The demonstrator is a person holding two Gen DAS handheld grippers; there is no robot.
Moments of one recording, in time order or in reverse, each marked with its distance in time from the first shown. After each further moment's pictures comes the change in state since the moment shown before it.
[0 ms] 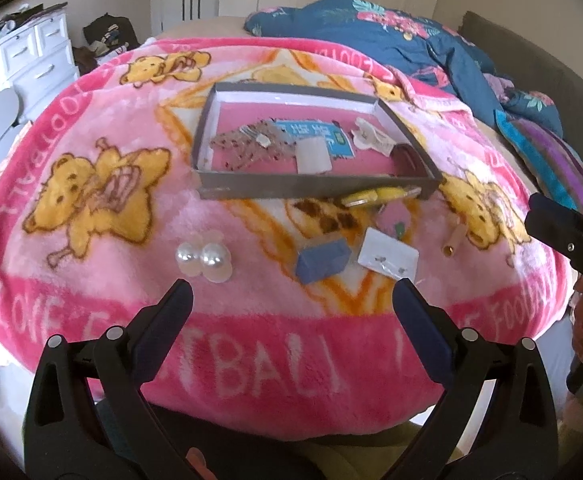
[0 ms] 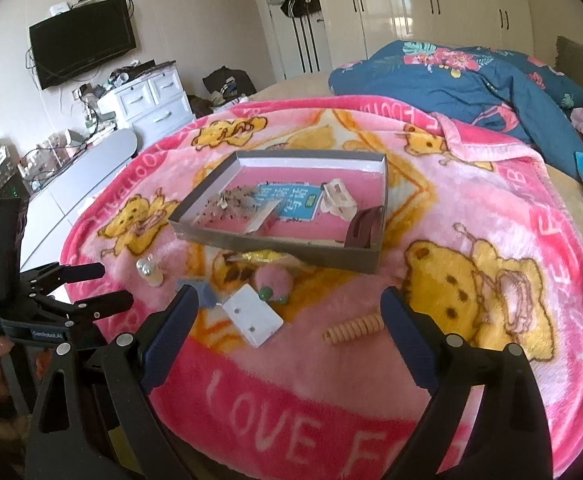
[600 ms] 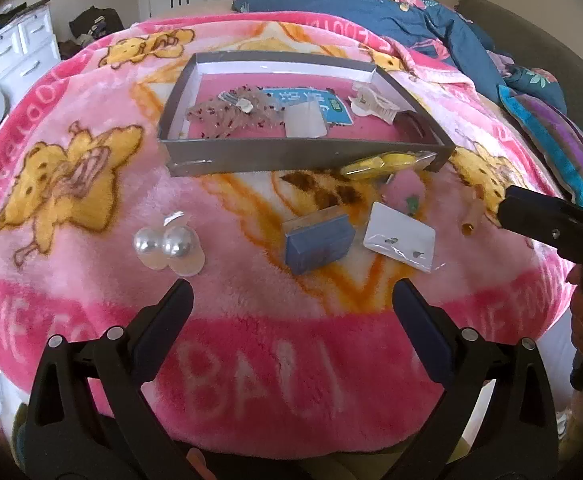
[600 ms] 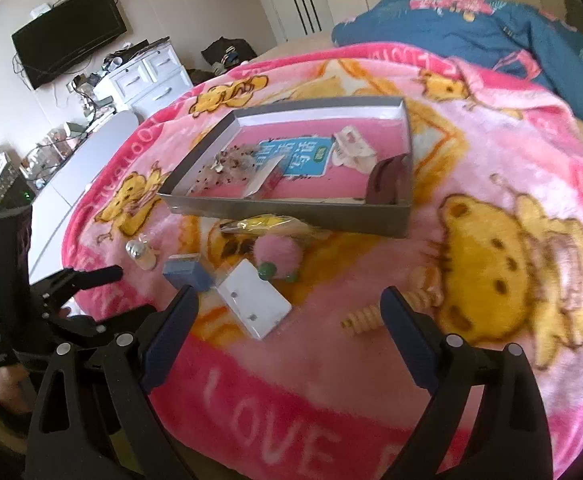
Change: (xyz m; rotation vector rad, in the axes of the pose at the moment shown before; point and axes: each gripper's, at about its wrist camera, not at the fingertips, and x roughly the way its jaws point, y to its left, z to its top) left arm 0.044 -0.007 -0.007 0.026 0.061 -0.005; right arm 0.062 -0.013 -0.006 0.086 0.140 0.092
